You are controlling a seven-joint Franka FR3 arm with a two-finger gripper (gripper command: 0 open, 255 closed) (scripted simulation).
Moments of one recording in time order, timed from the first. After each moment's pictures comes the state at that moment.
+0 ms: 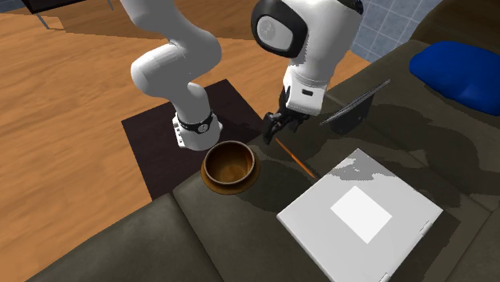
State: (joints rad) arm 0.17 -0.58 0.37 -2.72 0.06 2.02 0.41
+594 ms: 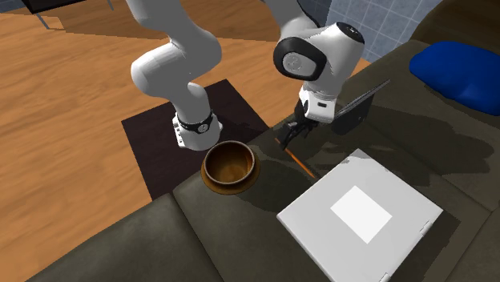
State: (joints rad) arm 0.17 -0.30 0.57 -2.72 -0.01 2.30 0.64
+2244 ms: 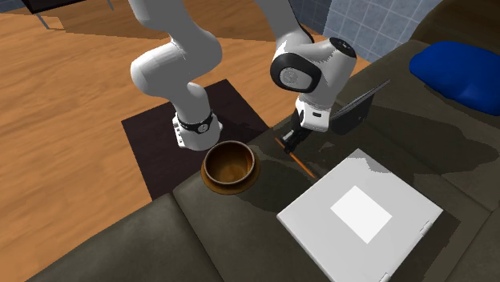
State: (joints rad) arm 0.14 -0.22 0.60 -2.75 -0.07 2.40 0.69
